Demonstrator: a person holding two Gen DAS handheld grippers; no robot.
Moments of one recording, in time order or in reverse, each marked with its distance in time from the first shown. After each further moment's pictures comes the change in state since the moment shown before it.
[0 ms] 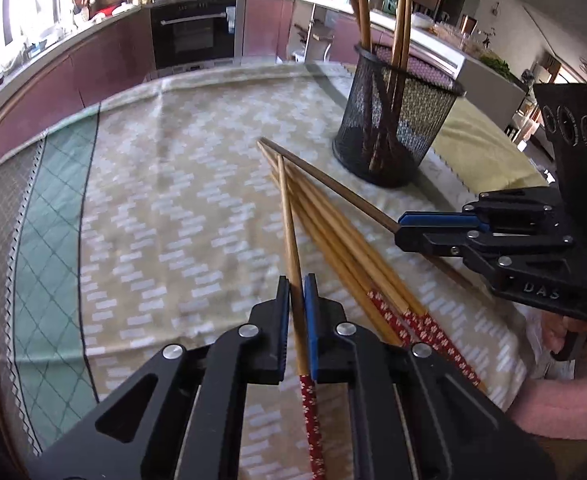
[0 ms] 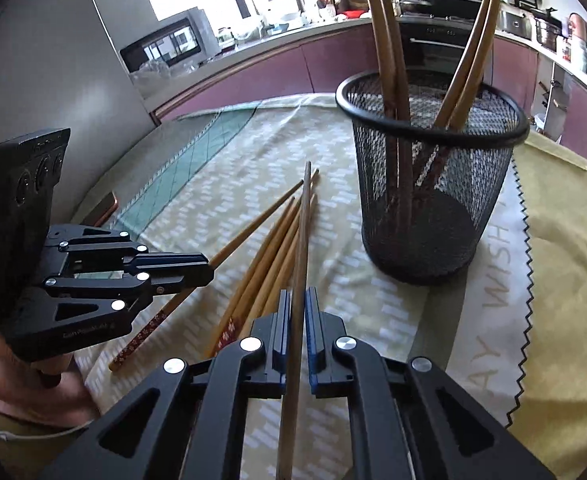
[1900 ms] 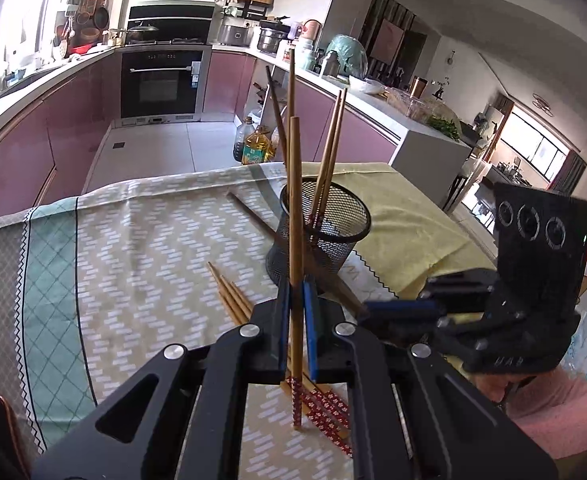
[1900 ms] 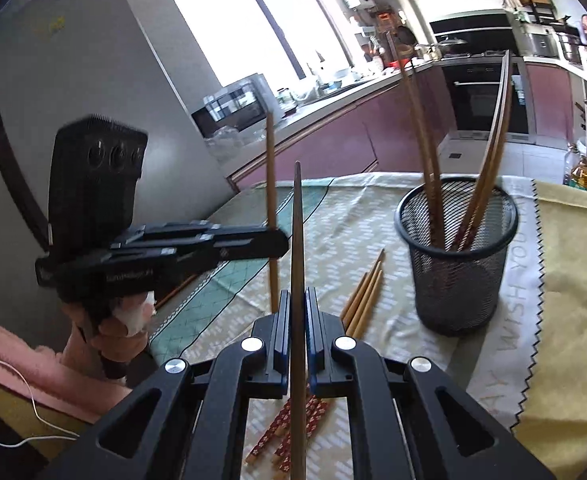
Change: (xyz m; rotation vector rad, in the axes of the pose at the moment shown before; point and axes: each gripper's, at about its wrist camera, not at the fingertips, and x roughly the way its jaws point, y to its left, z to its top) left arm -0.076 -0.018 0.058 0.014 -0.224 -0.182; right arm -0.071 0.003 0.013 -0.012 -0.219 0.254
